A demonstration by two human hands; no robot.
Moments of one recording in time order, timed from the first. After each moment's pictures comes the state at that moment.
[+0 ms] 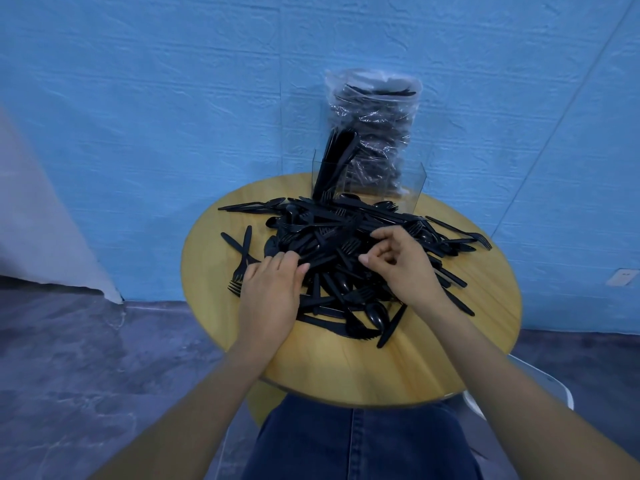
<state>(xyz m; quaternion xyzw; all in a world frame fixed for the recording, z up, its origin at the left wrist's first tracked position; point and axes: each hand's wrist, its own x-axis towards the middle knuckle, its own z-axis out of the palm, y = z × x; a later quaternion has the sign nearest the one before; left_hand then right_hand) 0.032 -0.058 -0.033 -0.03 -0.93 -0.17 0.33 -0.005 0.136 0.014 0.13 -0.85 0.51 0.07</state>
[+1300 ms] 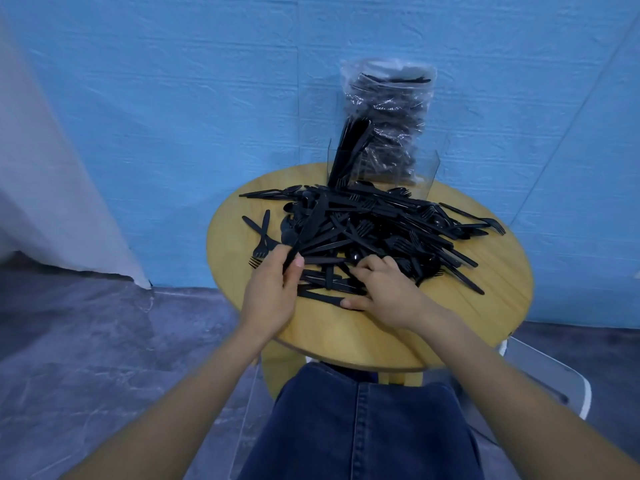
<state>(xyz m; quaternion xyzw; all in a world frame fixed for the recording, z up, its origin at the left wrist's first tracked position) 0.073 -0.072 -0.029 -0.01 -0.88 -0.41 0.23 0.040 0.115 0.000 0.26 -0.96 0.10 -0.06</state>
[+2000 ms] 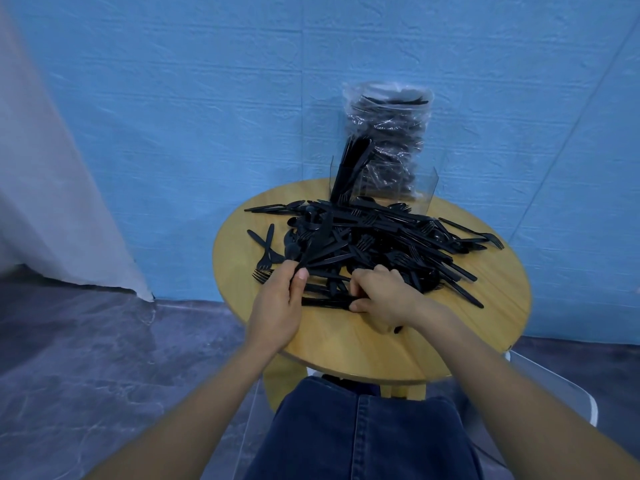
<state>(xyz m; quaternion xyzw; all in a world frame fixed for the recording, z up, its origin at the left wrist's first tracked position) 0.073 -0.070 -0.037 -0.05 -0.86 -0.42 0.27 0.025 0.107 0.010 0.27 -0.95 0.12 -0.09</state>
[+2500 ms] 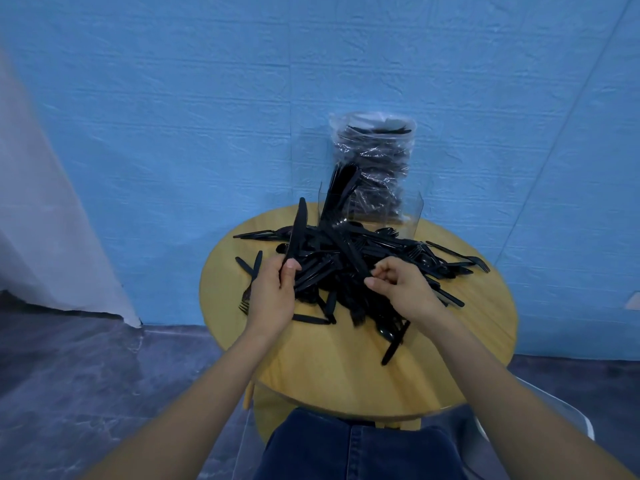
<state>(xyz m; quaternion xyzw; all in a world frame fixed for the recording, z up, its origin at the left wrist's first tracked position) 0.036 -0.060 0.006 0.01 -0.82 -0.51 0.27 0.002 0.143 0.026 0.11 -0.85 0.52 -0.01</state>
